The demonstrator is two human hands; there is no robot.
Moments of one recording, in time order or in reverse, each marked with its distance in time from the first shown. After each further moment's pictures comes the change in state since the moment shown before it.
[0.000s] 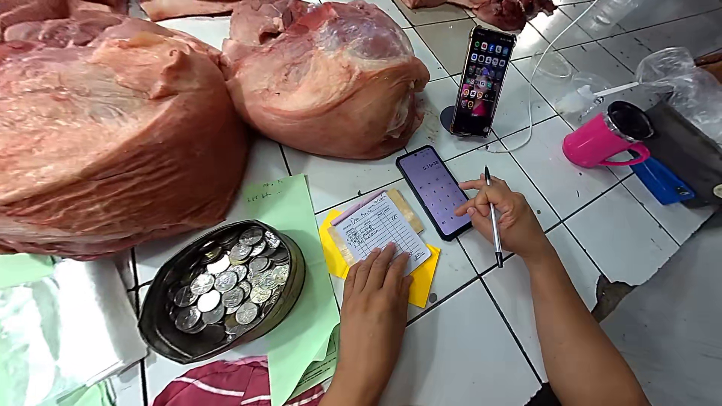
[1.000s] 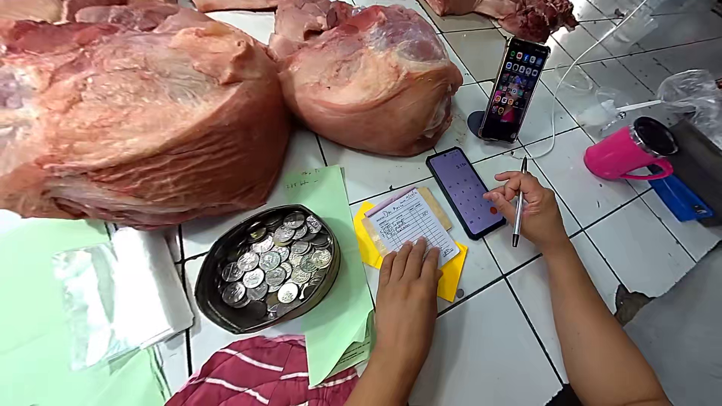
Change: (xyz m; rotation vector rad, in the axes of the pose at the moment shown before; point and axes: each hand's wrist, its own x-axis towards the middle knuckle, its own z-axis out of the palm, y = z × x) left_hand 0.000 0.000 0.001 -0.010 0.027 0.020; right_hand 0.009 0.013 0.006 -0.134 0.103 0.065
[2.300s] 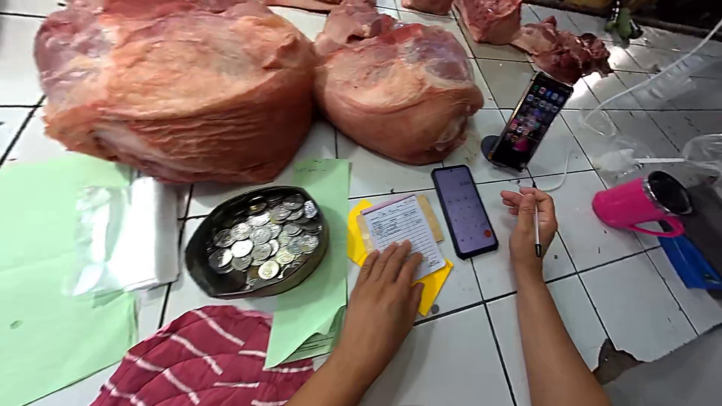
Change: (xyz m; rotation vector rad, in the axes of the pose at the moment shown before) left_hand -0.001 0.003 0.008 0.026 0.015 -0.035; right_hand 0.012 0.004 0.018 0.202 0.383 0.303
